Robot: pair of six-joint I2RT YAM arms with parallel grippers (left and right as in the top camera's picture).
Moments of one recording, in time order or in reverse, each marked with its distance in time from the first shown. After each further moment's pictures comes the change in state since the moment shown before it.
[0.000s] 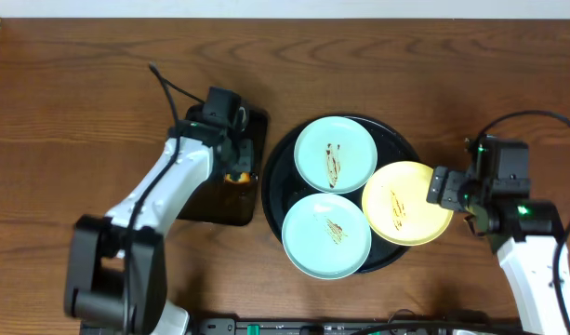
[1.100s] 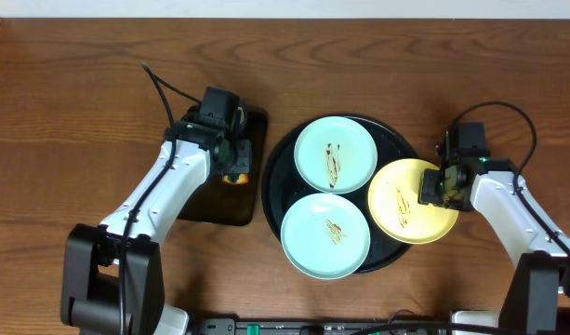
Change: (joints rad) left arm 0.000 -0.026 0.000 -0.032 -0.004 -0.004; right arm 0.000 0.428 0.001 0.107 -0.037 -0.010
